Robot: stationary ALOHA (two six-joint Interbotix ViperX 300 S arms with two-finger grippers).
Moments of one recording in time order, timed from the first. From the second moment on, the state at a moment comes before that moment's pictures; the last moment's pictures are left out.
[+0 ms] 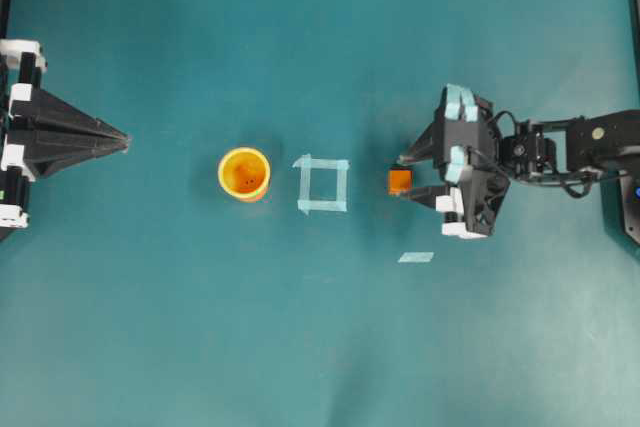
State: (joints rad) left arm 0.00 -0.96 1.16 0.01 -0.17 -0.01; right arm -0.05 -0.06 0.98 0.02 -0.23 0.02
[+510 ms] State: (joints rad) left arm 0.00 -0.97 1.16 0.01 -0.15 -0.01; right arm -0.05 0.04 0.93 0.01 -0.22 0.02
